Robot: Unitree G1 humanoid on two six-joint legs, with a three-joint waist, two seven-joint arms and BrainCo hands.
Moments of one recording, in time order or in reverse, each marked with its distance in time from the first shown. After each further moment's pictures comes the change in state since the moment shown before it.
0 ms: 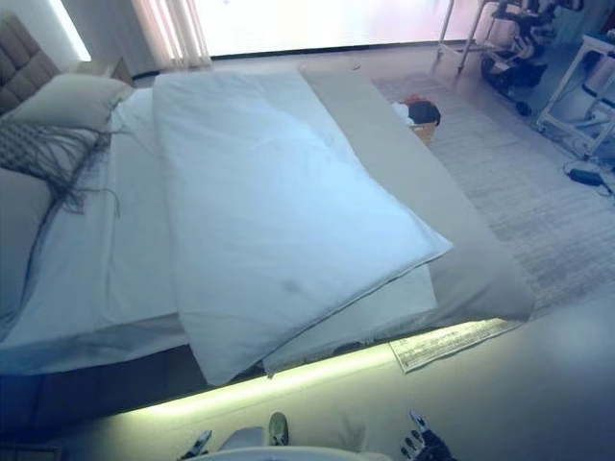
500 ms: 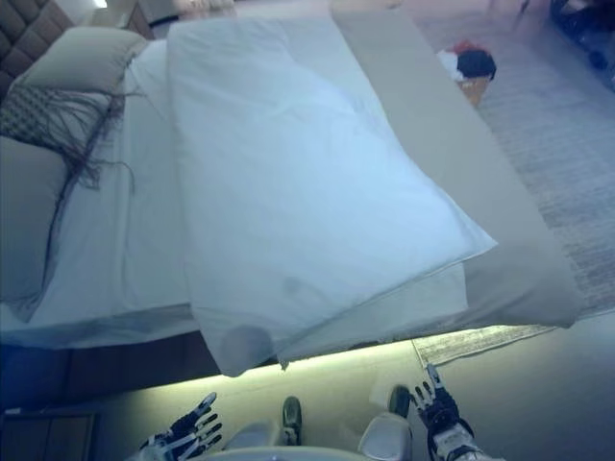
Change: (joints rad) left arm -0.082 0.049 -0.099 -0.050 -0.001 0.000 0.014; right arm -0.135 -0.051 -0.054 -0.053 0.209 -0.008 -0.051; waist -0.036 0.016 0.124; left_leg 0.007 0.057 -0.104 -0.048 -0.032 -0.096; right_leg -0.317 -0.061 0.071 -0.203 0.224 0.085
